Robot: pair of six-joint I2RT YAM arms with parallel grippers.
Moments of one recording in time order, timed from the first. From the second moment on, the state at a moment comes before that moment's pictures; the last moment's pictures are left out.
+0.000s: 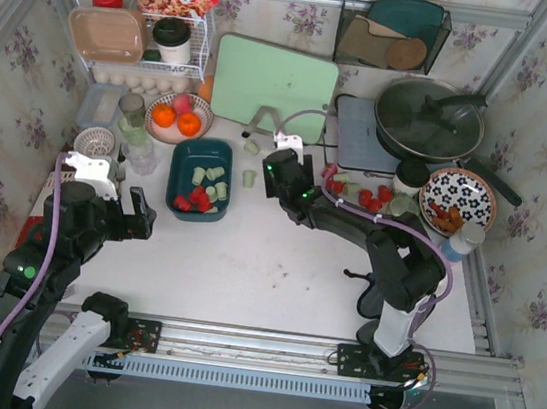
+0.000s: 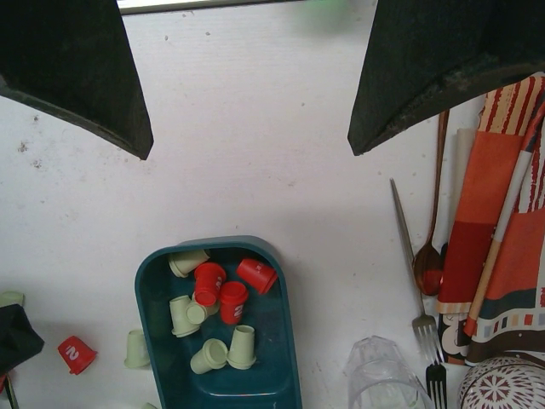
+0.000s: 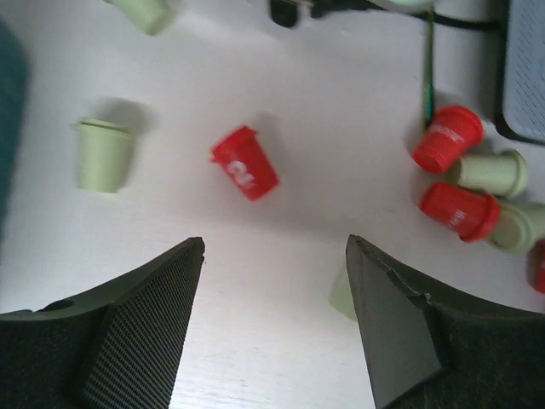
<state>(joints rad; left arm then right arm) -0.27 0.56 0.95 -0.90 -0.08 -0.24 0.75 1.85 1.21 0.02 0.52 0.21</state>
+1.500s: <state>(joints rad) -0.27 0.56 0.94 -0.90 -0.08 -0.24 0.59 1.86 1.02 0.05 0.44 0.40</state>
